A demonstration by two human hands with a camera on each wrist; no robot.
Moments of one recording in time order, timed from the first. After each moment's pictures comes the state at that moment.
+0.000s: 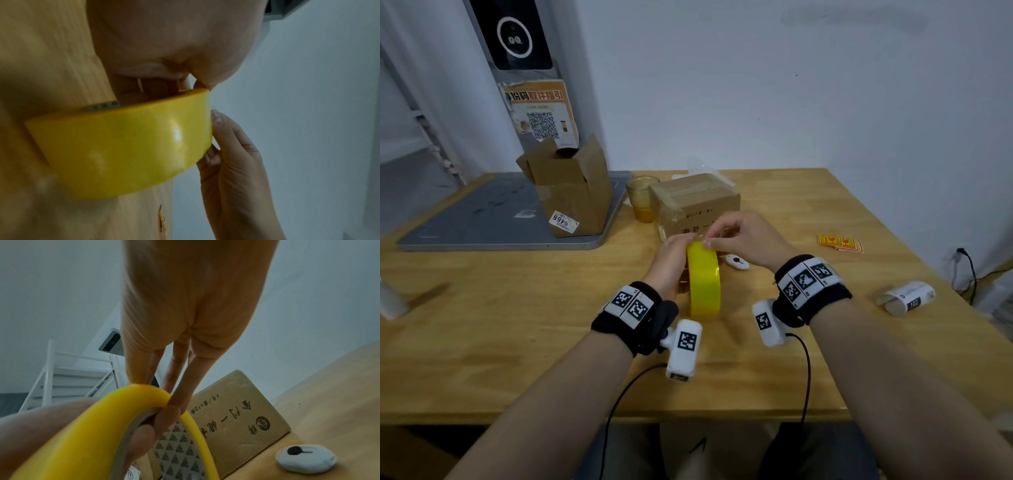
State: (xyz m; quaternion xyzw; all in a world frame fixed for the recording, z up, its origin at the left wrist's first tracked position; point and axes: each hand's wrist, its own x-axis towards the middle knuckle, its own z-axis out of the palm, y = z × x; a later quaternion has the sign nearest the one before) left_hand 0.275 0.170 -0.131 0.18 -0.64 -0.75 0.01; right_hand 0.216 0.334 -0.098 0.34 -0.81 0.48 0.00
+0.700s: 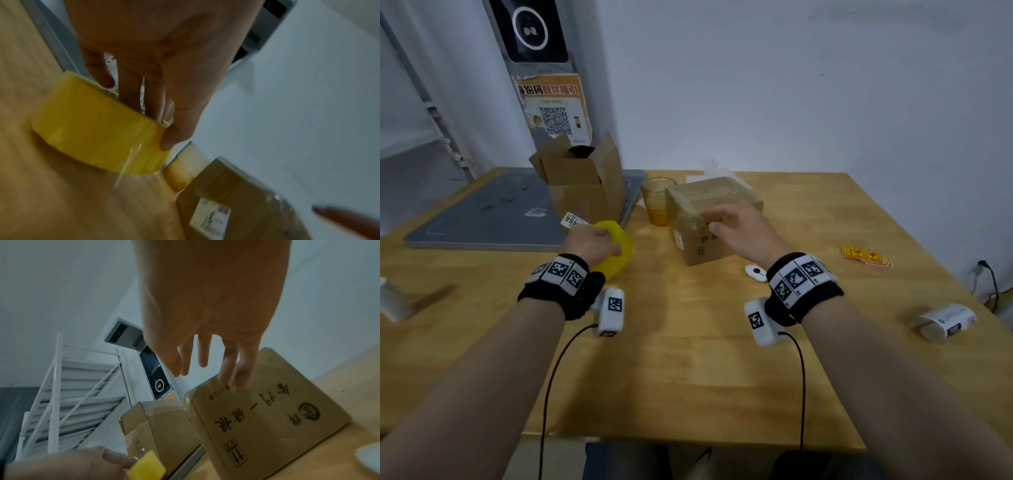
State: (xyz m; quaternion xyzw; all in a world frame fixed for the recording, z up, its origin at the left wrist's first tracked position) left_hand 0.257 -0.003 -0.112 0.29 -0.87 -0.39 0.09; right_hand 0.187 0.279 -0.091 0.27 -0.88 0.39 0.03
